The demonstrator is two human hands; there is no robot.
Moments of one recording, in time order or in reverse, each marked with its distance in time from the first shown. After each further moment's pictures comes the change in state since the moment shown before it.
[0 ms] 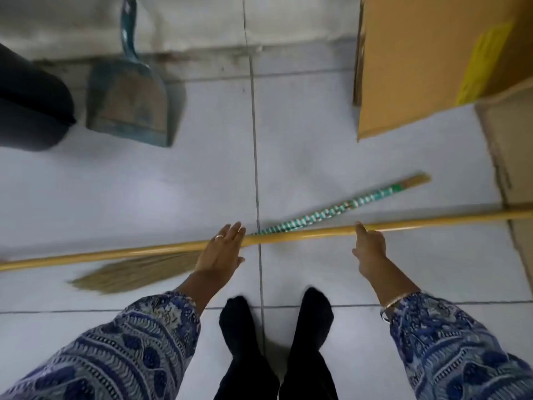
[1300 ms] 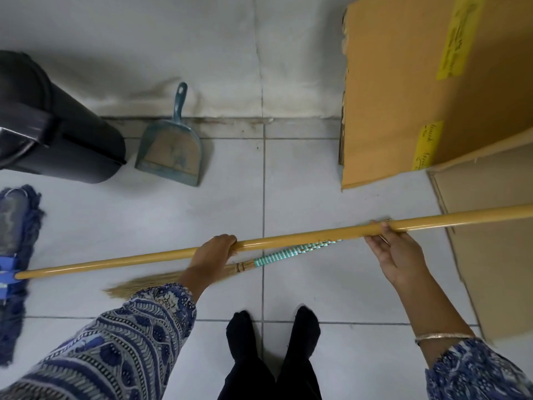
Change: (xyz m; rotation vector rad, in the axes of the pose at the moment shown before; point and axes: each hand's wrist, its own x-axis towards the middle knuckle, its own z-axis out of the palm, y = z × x) left_hand -0.075 0.000 -0.136 -0.238 0.157 -0.043; right_hand -0.164 -0.115 -0.095 0.579 -0.324 -0.260
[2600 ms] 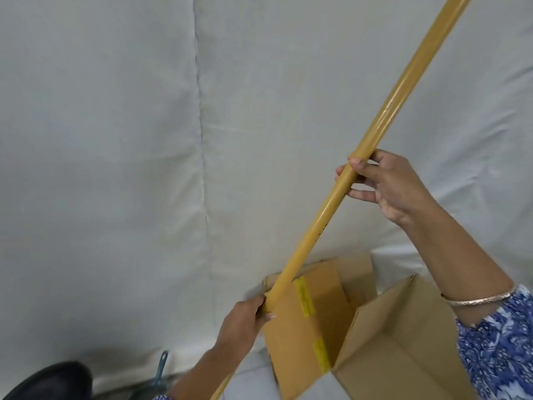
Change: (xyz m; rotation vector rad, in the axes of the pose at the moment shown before) left_hand -0.342 0.305 -0.389 -0.213 0.522 0.643; right_hand -0.640 -0.466 0.073 -0.285 -0.362 -1.193
